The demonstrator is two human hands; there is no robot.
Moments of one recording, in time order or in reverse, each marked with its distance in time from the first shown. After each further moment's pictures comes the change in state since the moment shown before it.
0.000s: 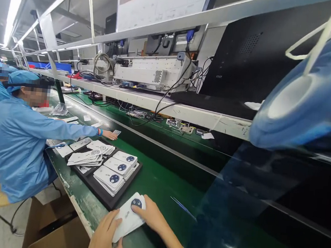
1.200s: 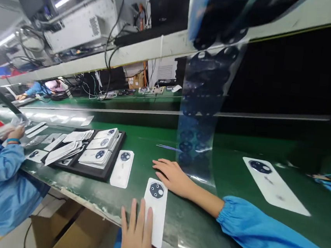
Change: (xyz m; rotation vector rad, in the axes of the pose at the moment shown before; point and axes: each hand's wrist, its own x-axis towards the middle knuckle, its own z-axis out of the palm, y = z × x) left_hand -0.041 0.088 0.008 0.057 0.146 0.528; right_hand -0.095 0.081 -0.037 -0.337 0.339 -0.367
